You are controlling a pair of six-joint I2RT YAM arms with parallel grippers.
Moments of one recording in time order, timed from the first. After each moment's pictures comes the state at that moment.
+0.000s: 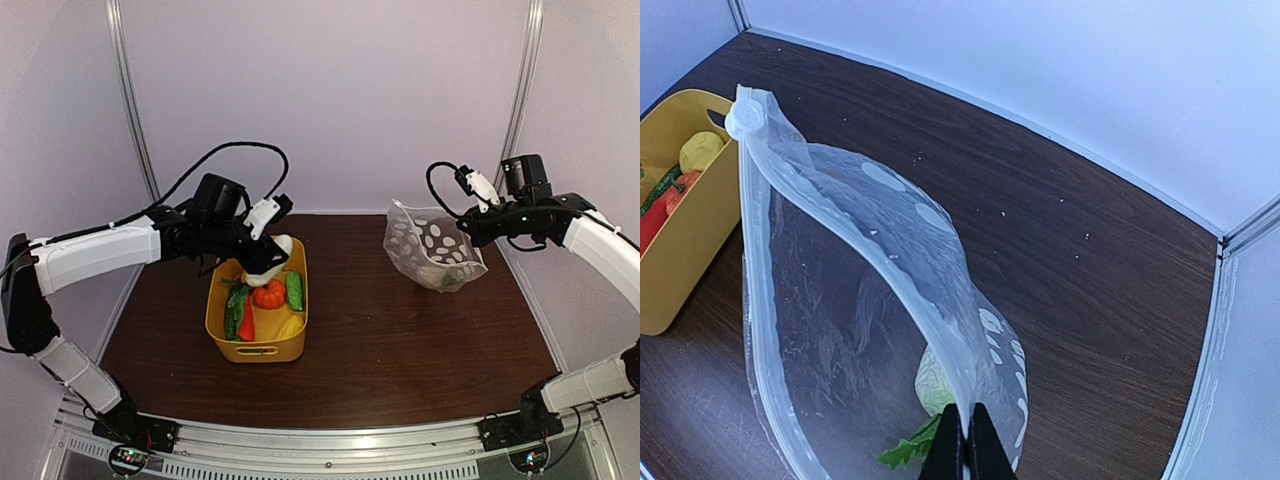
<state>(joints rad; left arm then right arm) -0.71 1.55 1.21 -0.37 0.10 0.19 0.29 1.23 1.21 -0.62 -0.11 -0.20</state>
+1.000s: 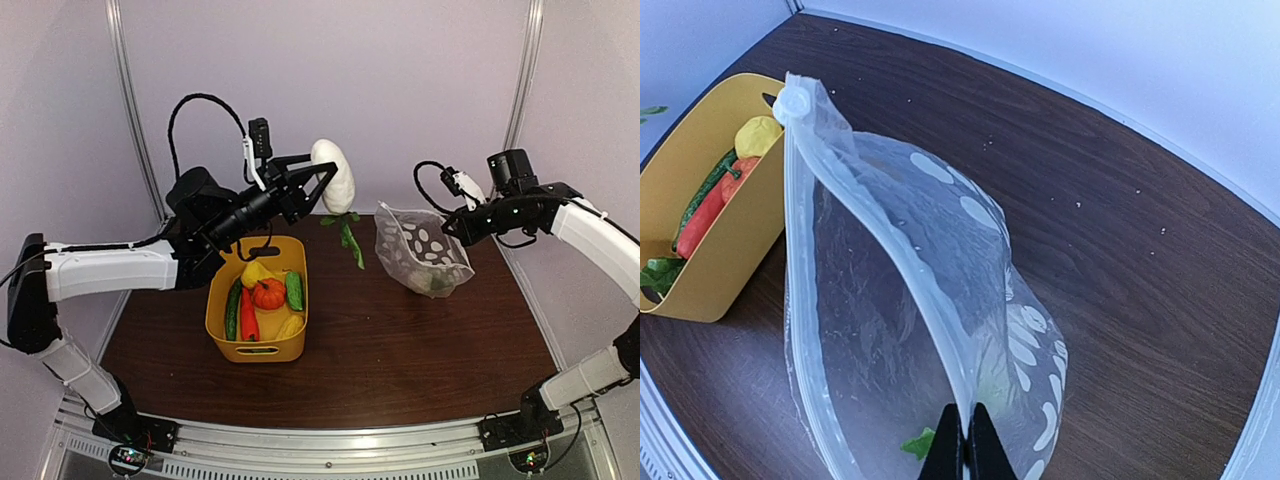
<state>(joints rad) -0.87 1.53 1.10 0.85 0.28 -0.29 0.31 1.33 1.29 -0.70 -0.23 -0.16</state>
